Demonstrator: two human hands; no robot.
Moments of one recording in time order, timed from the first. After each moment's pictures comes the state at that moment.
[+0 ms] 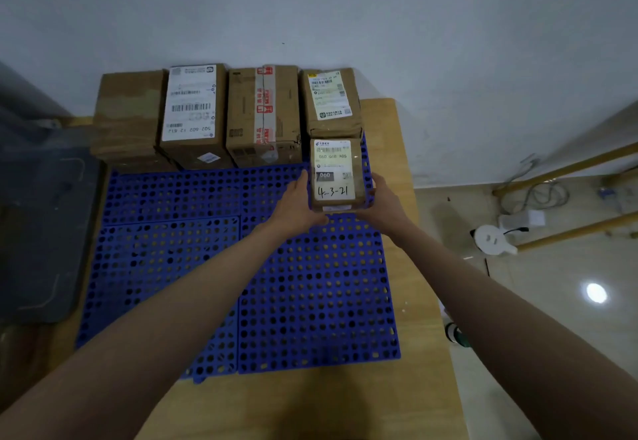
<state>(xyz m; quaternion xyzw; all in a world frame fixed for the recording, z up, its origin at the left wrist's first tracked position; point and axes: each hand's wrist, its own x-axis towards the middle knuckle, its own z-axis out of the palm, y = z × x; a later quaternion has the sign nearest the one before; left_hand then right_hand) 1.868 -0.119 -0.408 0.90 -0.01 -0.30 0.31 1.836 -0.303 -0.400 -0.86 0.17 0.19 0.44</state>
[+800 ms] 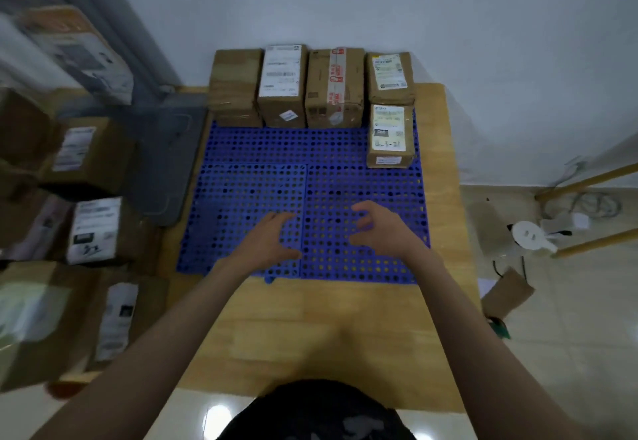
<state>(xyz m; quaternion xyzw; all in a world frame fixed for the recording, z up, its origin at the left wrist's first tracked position) 1.644 0.049 -0.332 0.93 -0.02 -0.29 0.22 1.663 -0.198 -0.327 -0.83 0.03 0.34 0.43</state>
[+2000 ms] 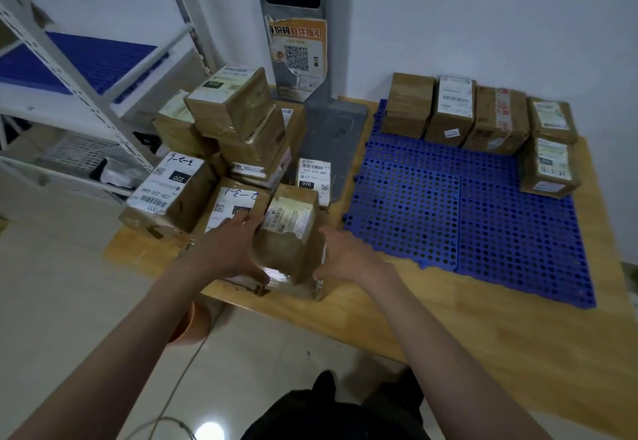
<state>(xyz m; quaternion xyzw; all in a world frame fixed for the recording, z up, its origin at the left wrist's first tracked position) 1.427 0.445 -0.231 0.97 0.06 -0.22 0.06 1.485 0.233 -0.255 -0.91 -0.21 0.32 0.18</state>
